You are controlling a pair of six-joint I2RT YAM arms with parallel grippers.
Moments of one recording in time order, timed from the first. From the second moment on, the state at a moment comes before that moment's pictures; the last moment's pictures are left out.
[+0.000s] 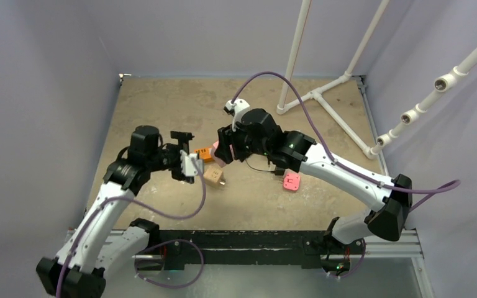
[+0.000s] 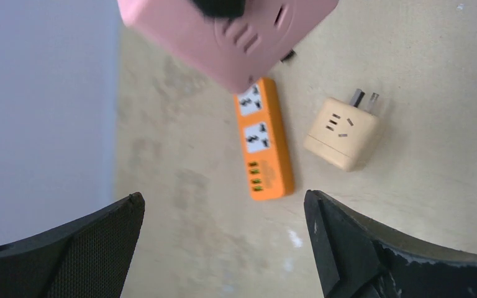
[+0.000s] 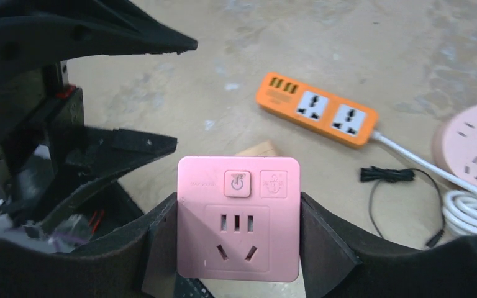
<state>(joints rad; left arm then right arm) -0.32 0.80 0.85 -0.65 0.62 1.28 0.97 1.43 1.38 -0.46 0.00 0.34</state>
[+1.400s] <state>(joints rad) -0.22 1.51 0.93 -0.36 0.54 0.70 0.77 1.87 1.49 -0.39 0.35 0.62</state>
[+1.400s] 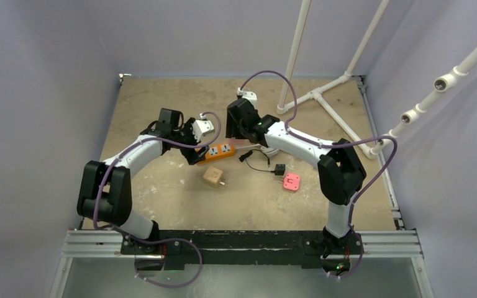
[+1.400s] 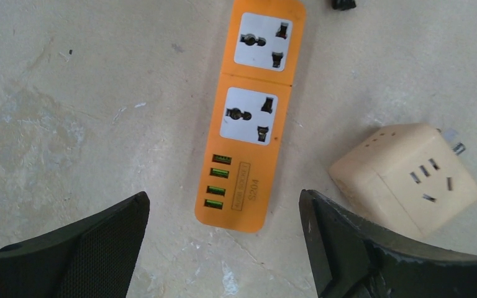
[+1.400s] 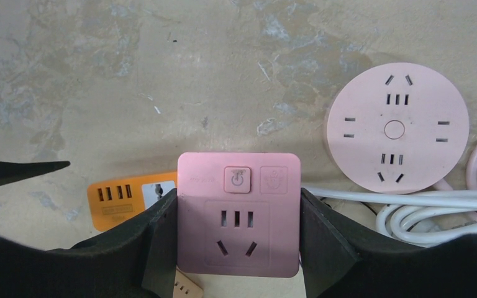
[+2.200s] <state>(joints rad) -0.22 1.60 0.85 -0.26 0.53 0.88 0.85 1.93 1.52 -0.40 0.38 0.65</state>
